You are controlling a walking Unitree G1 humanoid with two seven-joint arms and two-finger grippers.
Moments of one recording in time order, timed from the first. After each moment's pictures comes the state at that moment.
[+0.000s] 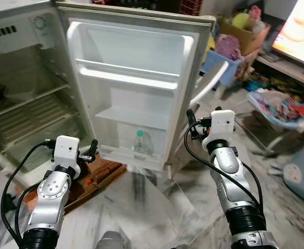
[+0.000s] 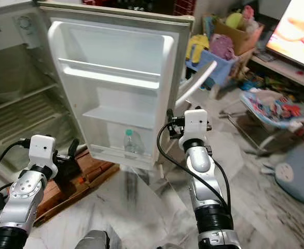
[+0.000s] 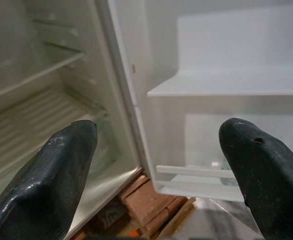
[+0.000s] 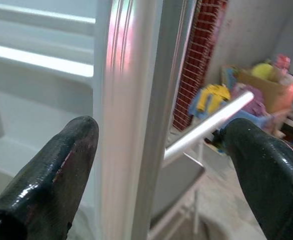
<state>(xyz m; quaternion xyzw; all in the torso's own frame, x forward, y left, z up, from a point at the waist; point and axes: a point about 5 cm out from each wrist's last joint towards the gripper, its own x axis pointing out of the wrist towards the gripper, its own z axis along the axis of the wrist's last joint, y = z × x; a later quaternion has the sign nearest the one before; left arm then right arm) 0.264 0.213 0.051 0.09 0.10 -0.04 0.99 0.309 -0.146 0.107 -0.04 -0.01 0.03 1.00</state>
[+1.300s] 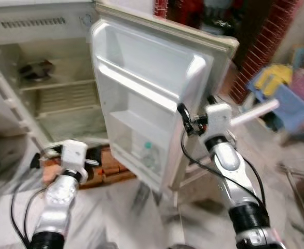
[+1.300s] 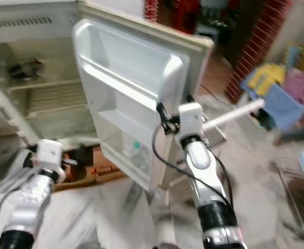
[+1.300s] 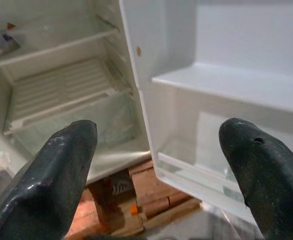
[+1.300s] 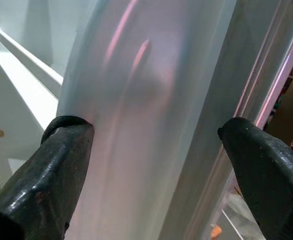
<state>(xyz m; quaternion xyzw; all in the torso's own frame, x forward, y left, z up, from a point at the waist) 0.261 0.204 0.041 0.10 0.11 -0.05 0.99 0.307 -0.137 0.116 -0.05 -0.06 0.10 0.99</state>
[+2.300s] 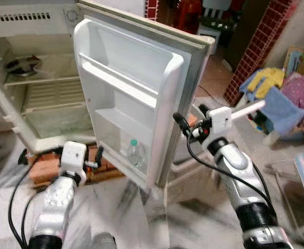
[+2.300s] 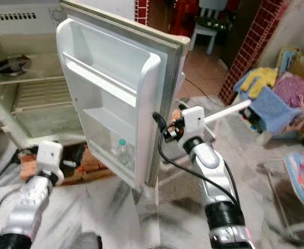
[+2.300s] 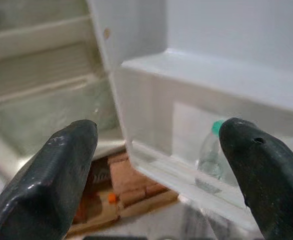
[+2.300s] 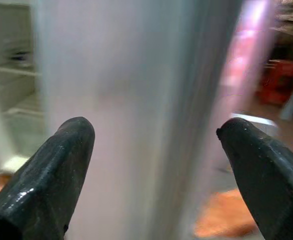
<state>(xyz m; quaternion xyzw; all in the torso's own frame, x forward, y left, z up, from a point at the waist) 0.256 0.209 0.041 0.09 0.11 -0.05 0.99 0.313 -0.134 0.120 0.00 -0.03 0.22 0.97</state>
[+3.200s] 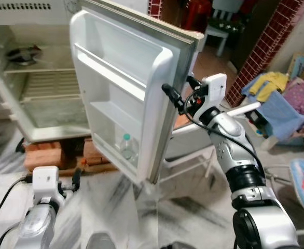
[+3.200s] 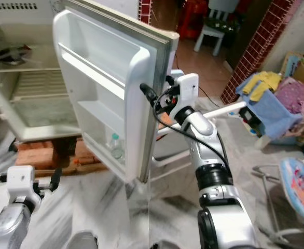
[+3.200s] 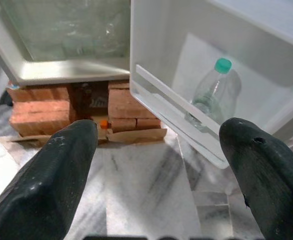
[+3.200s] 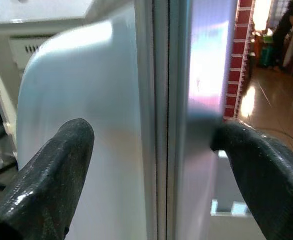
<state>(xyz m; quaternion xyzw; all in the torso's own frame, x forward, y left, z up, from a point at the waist) 0.189 0.231 0.022 -0.01 0.21 0.02 0.98 0.367 -0.127 0.176 0.07 -0.07 0.27 0.96</state>
